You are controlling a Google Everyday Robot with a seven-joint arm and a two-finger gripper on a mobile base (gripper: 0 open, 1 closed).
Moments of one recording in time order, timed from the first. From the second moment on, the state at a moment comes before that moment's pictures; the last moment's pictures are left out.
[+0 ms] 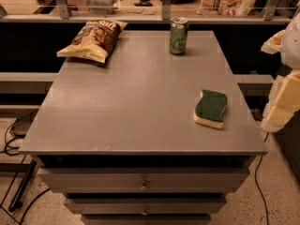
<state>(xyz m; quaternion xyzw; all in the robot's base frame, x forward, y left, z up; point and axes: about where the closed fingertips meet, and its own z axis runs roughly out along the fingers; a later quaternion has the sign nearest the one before) 0.438 -0.217 0.976 -0.60 0.78 -0.03 0.16</state>
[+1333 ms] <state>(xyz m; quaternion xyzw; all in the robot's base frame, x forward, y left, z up) 0.494 -0.182 0.924 -0.63 0.73 0.10 0.25</state>
